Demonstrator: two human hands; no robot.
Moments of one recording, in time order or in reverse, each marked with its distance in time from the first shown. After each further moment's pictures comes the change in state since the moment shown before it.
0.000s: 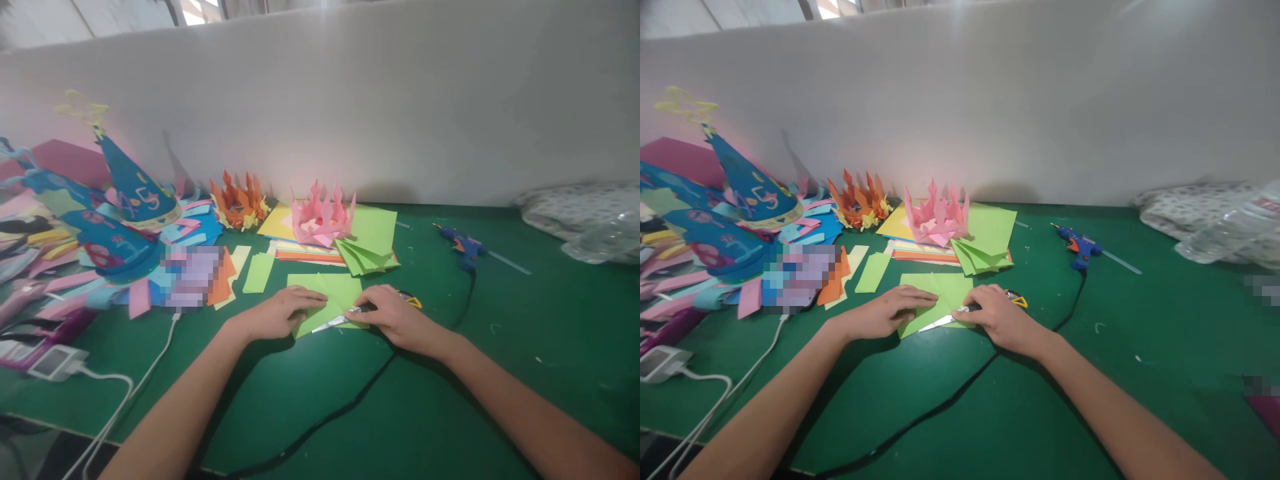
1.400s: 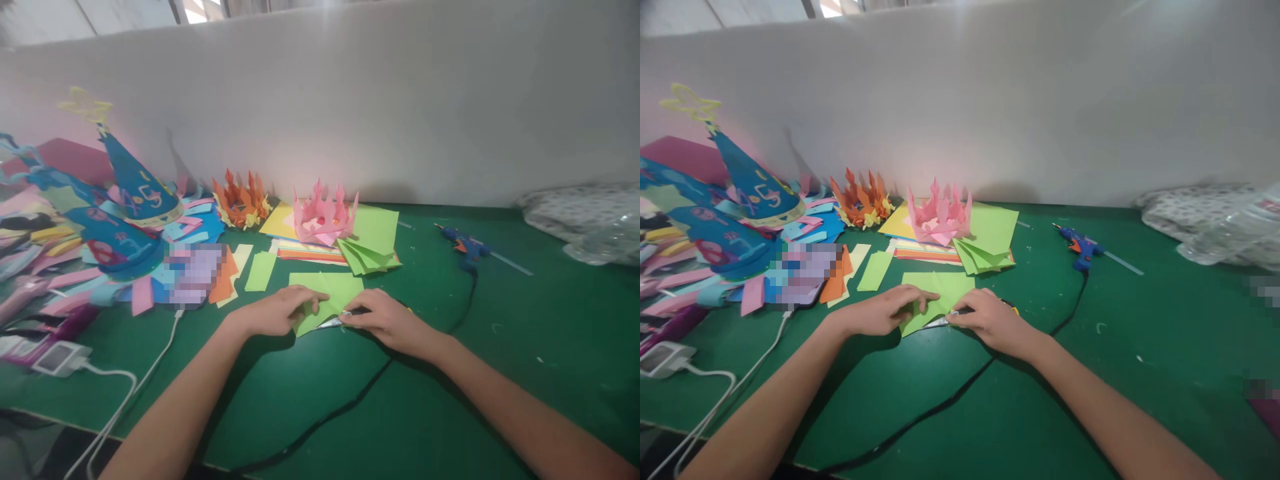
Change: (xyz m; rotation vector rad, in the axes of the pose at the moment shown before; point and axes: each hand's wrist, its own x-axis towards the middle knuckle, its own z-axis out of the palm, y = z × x) left_hand -0.004 0.005 -0.009 -0.093 -0.075 -0.071; right_hand 0.011 -0.010 0.003 0.098 0.059 -0.049
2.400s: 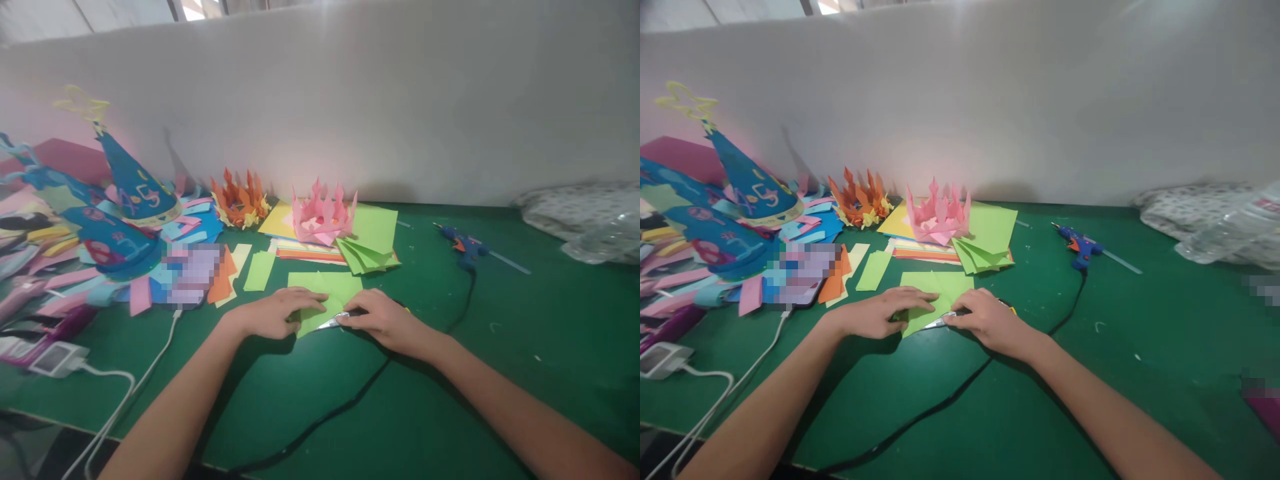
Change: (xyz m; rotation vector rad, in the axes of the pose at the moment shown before) left_hand -0.002 -0.001 -0.003 0.096 -0.061 0.066; right_hand -0.001 -0.002 0.001 -0.070 -0.010 -0.008
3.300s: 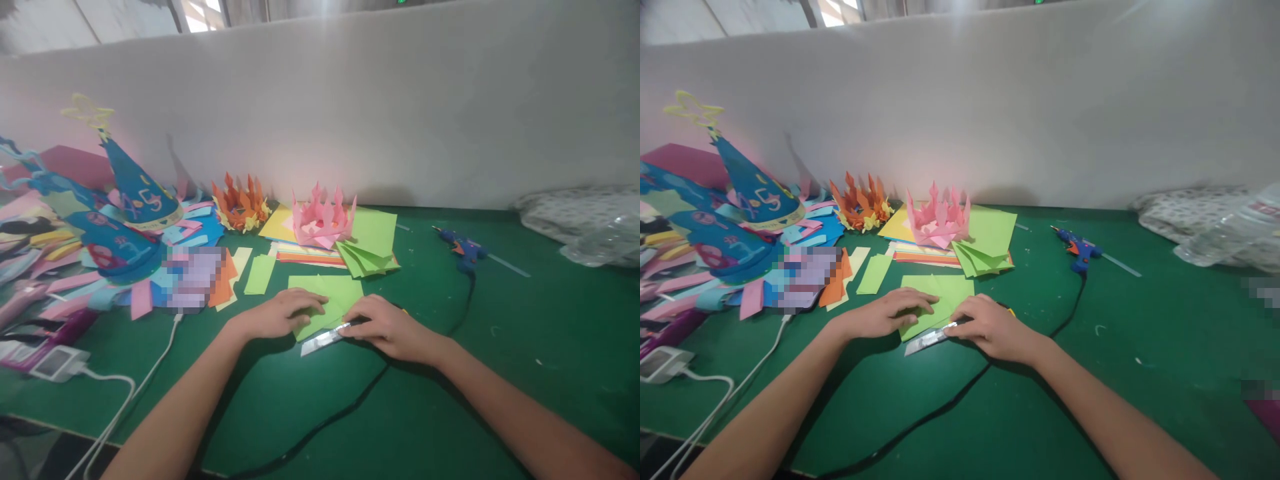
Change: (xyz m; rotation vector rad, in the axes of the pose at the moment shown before) left_hand 0.005 -0.004 0.006 -0.054 0.111 -0.025; right_hand -0.004 0.001 -0.006 0.157 -0.043 -0.039
